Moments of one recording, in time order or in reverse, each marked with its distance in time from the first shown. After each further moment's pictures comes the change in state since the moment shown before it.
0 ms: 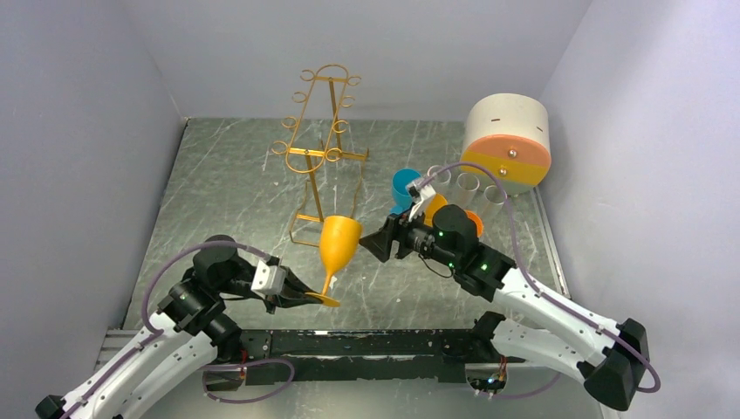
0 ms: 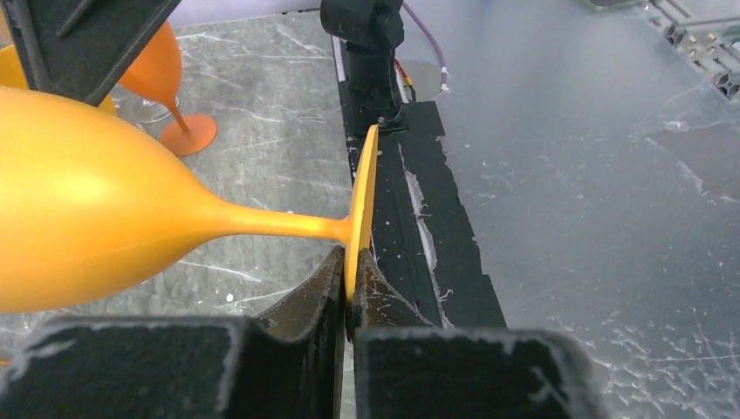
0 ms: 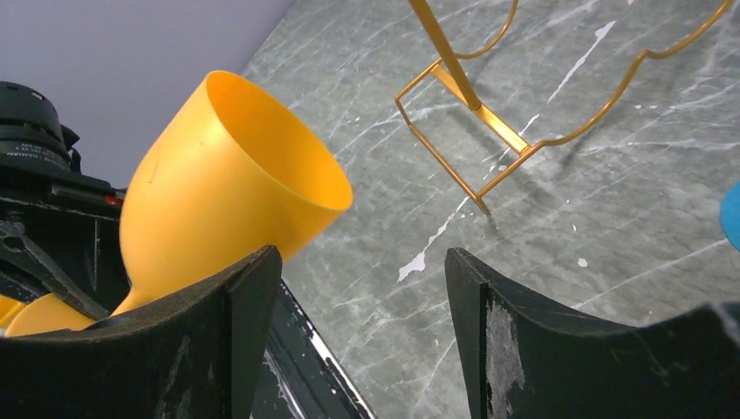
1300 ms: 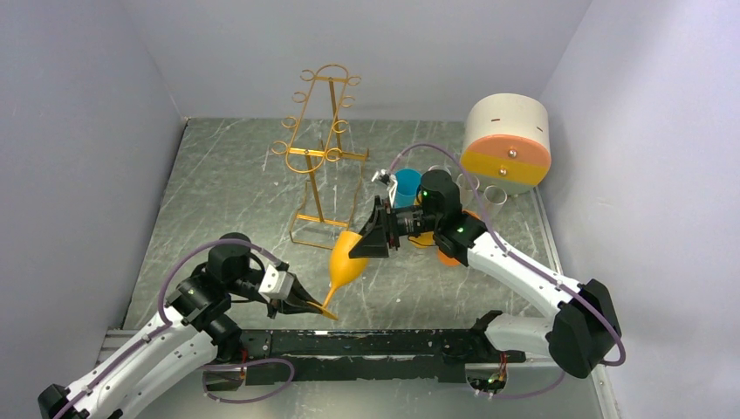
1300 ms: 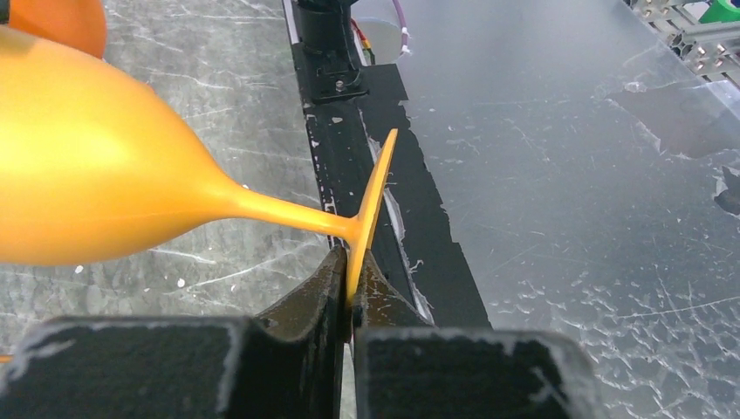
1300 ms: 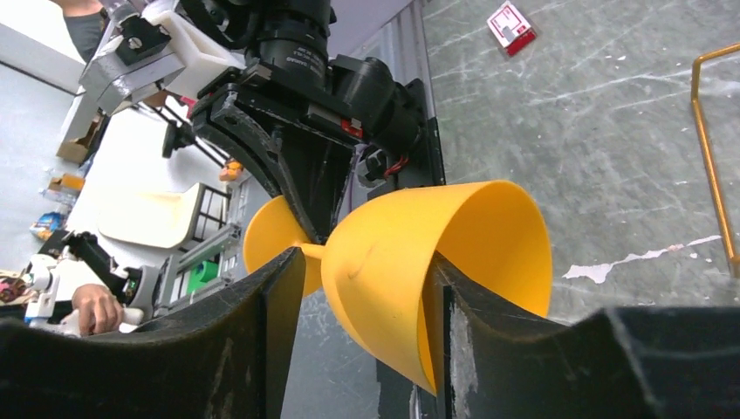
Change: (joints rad) left arm -0.002 0.062 -0.024 -0.097 0.064 0.122; right arm -0.170 0.329 0.163 0.139 -0.869 0.022
